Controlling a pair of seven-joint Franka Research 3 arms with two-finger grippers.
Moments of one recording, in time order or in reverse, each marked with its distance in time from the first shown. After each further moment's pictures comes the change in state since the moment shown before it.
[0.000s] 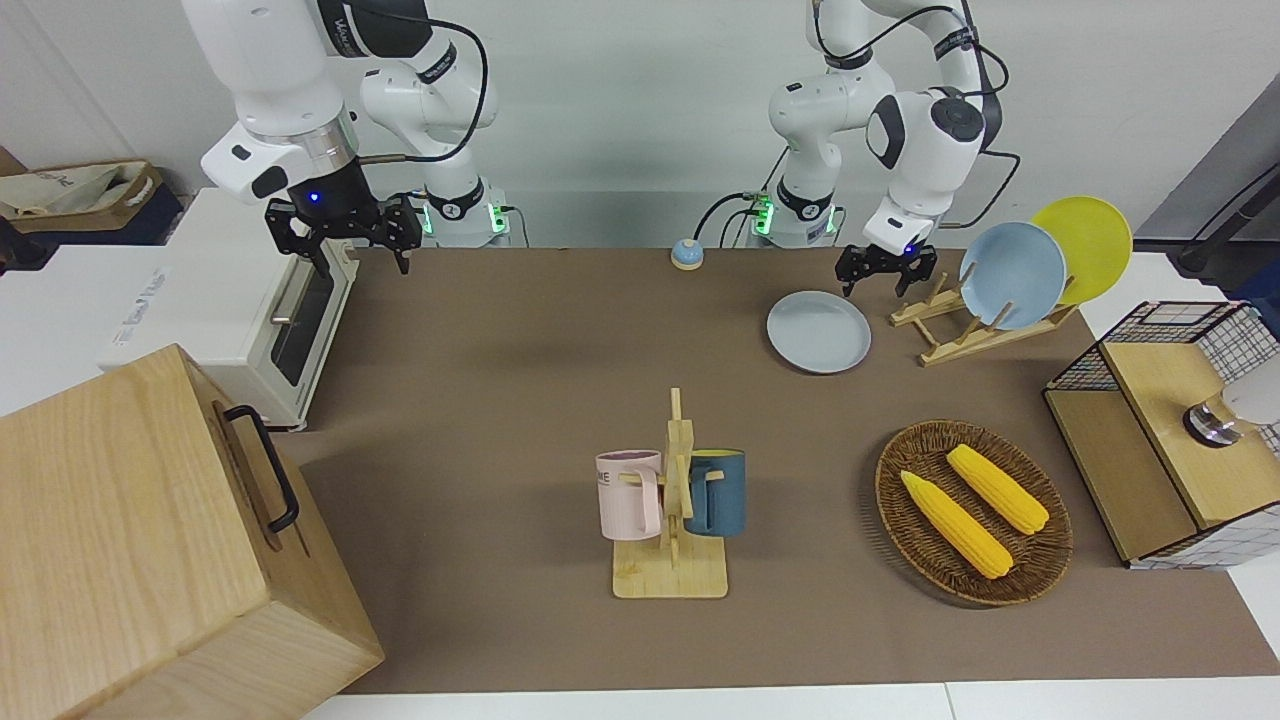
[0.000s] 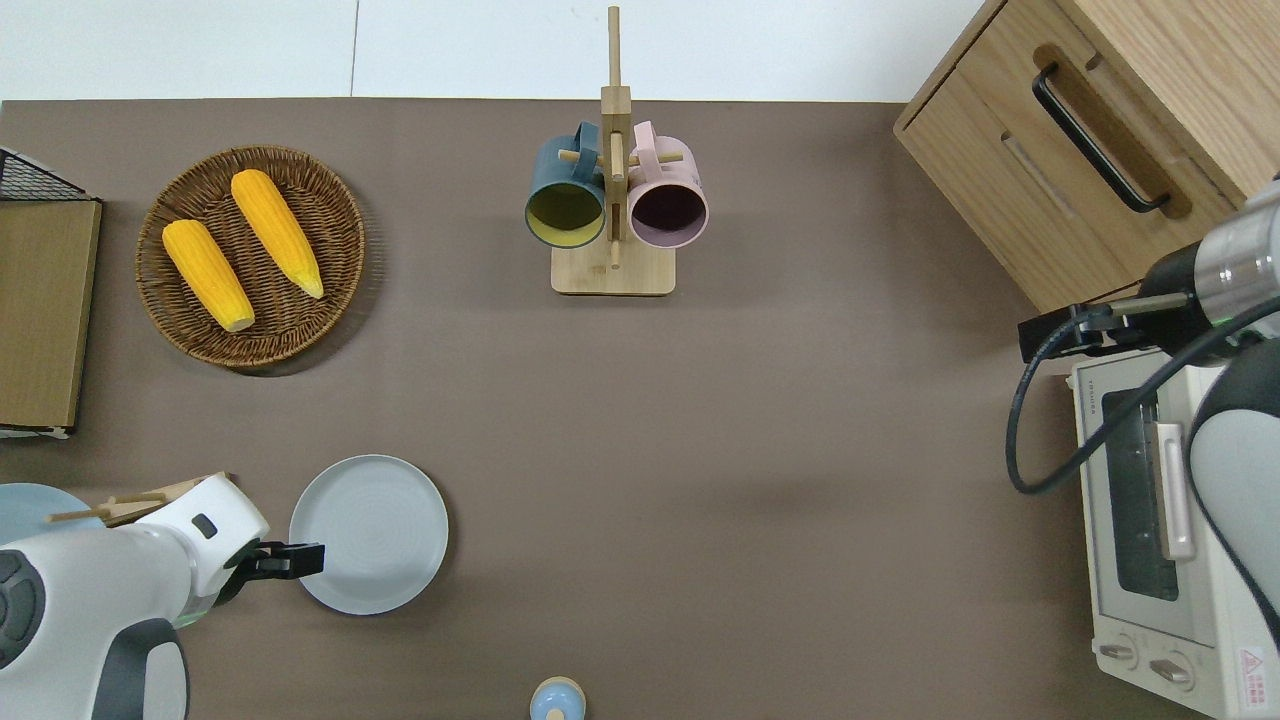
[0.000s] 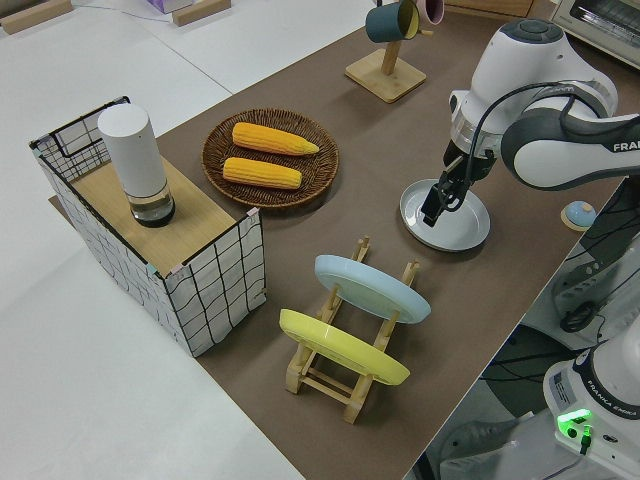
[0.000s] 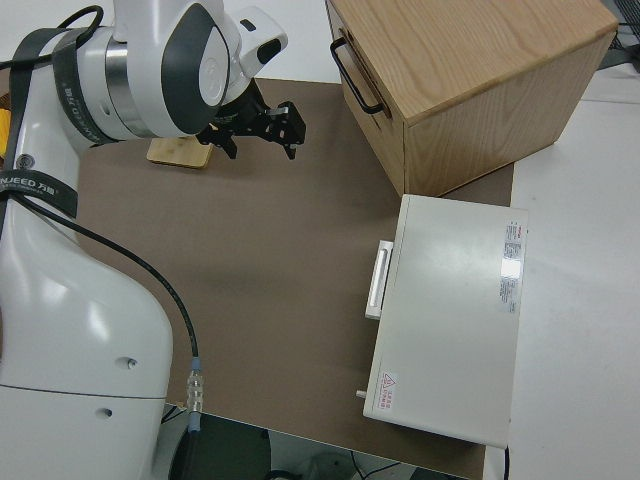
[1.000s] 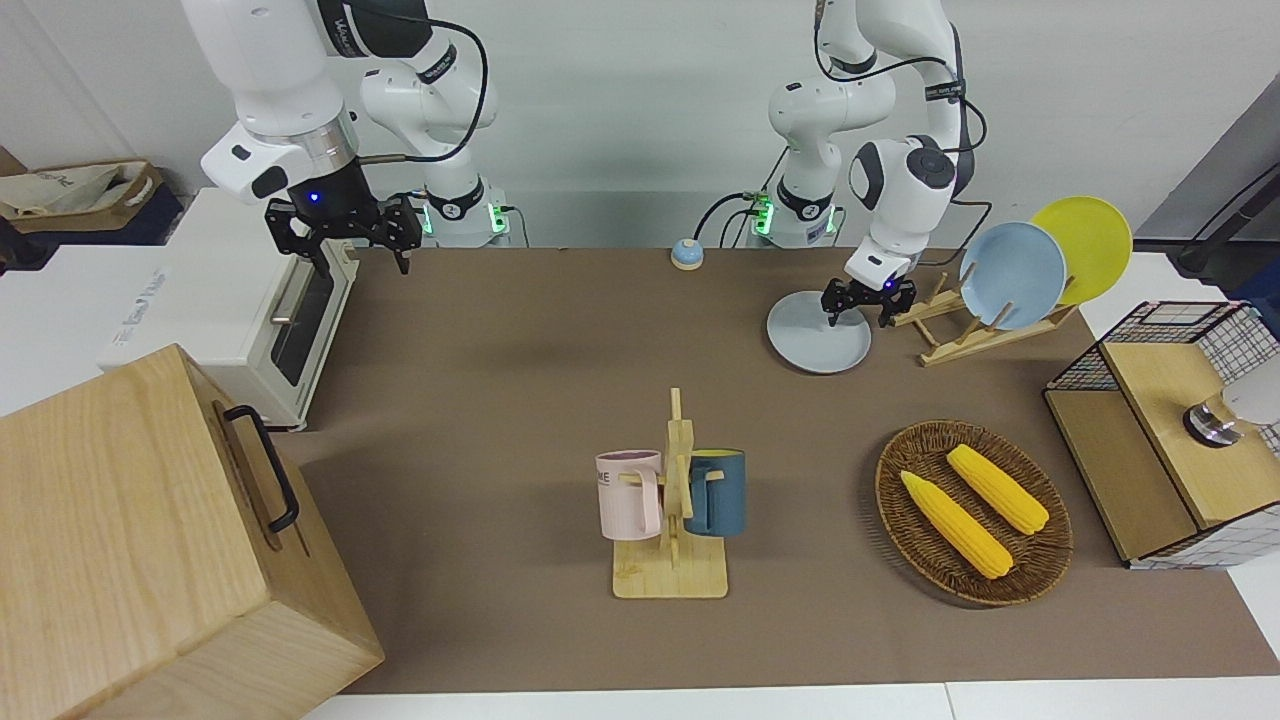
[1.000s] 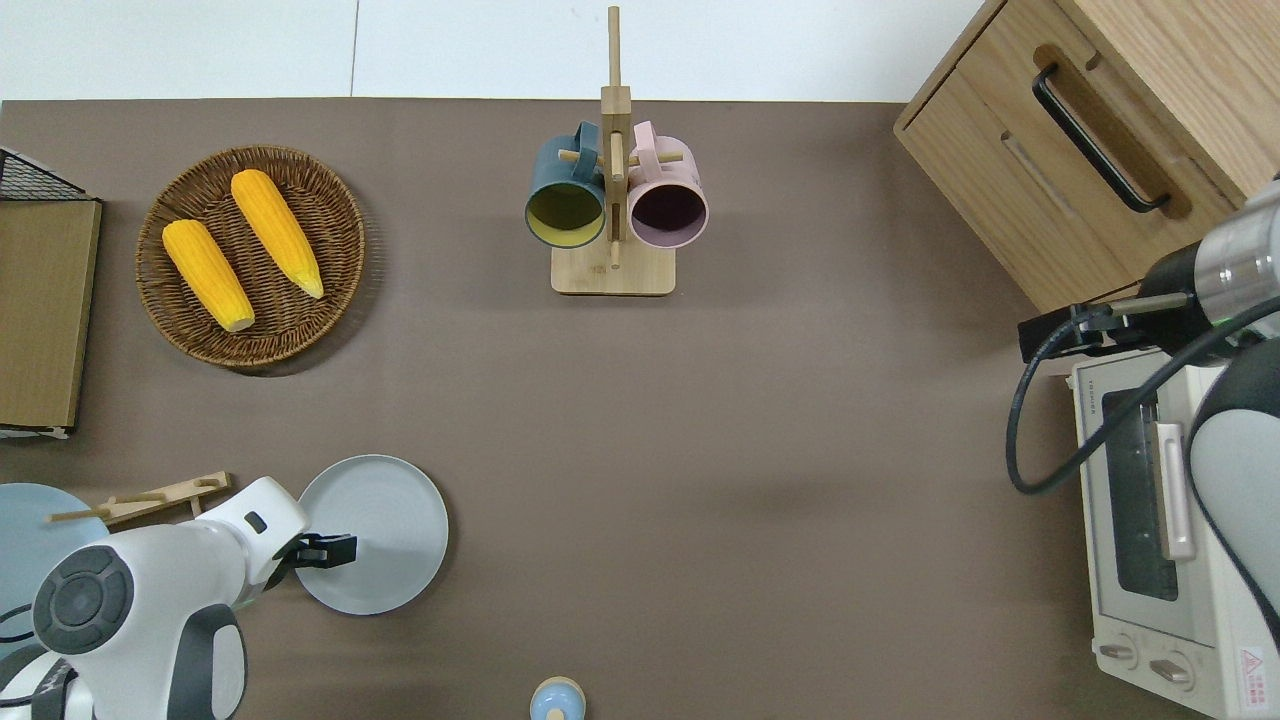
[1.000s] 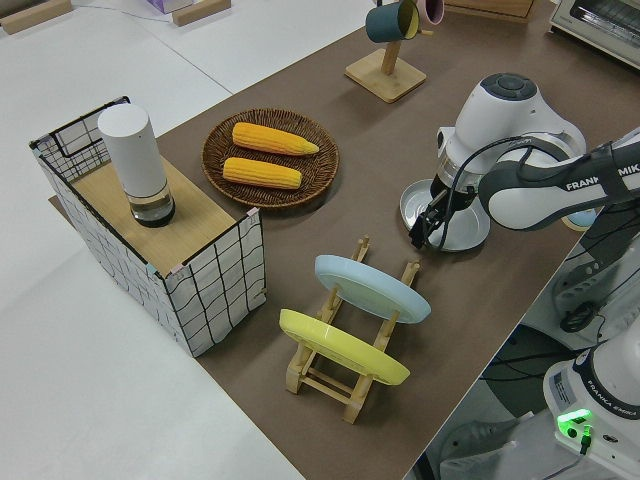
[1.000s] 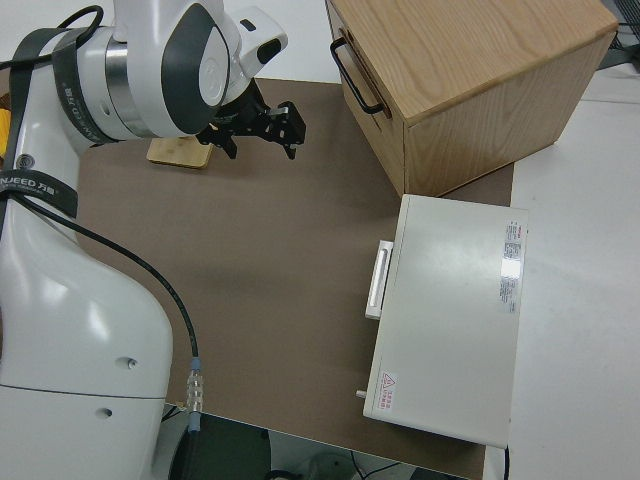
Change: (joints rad) left arm -0.020 0.152 0.000 -0.096 -0.001 0.271 0.001; right arm 0.000 0.000 0.000 0.000 0.000 0.000 0.000
